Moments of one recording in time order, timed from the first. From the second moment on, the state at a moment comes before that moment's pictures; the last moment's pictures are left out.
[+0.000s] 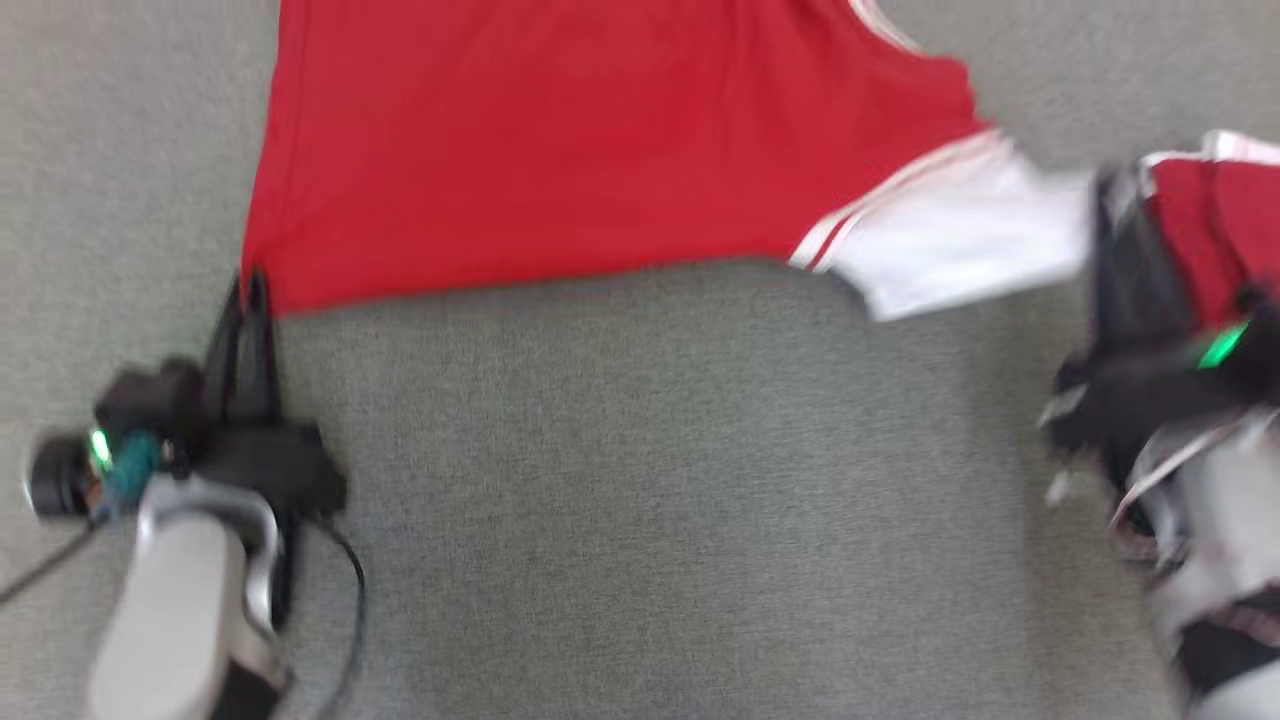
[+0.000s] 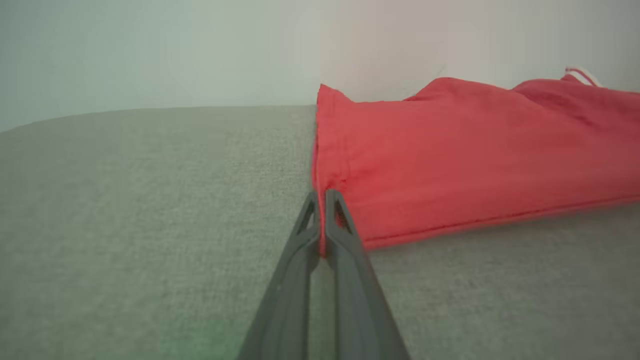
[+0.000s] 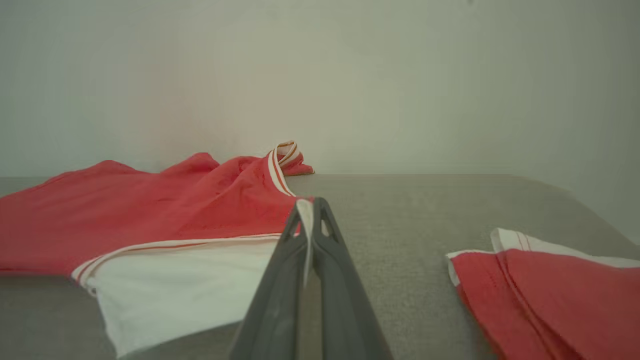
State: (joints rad) left arm -0.61 0.22 -0.11 0.58 -0.23 -0.05 -0.26; right arm -0.55 -0.38 0.11 0.34 0.41 0.13 -0.26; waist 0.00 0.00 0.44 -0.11
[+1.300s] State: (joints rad) left arm 0.05 0.05 0.09 0.49 -0.27 -0.08 -0.26; right arm 0.09 -0.23 0.06 0.30 0.25 0.13 -0.26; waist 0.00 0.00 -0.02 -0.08
